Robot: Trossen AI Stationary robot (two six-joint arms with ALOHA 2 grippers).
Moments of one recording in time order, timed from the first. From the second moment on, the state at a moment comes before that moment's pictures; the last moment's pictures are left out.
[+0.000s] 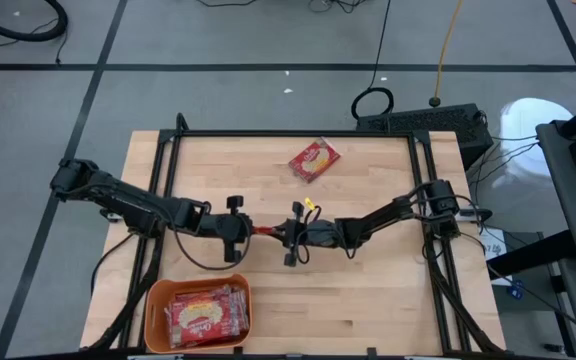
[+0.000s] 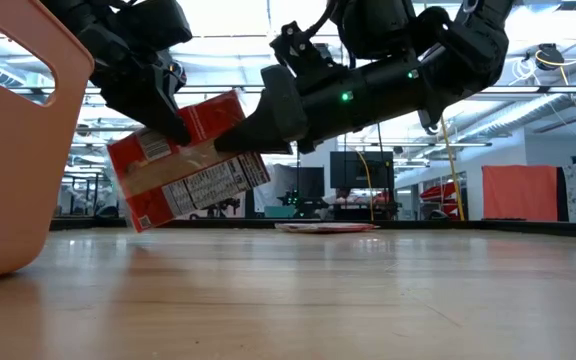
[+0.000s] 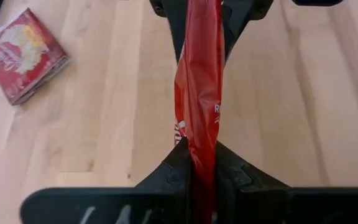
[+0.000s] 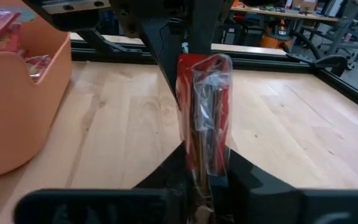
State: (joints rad) left arm -0.23 1.31 0.75 -0.29 -0.27 -0.02; right arm 0.15 1.98 0.92 0.81 0.30 0.00
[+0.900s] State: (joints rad) left arm -0.47 1.17 1.12 -0.85 -0.32 -0.18; right arm 0.28 1.73 0.74 0.74 0.41 0.08
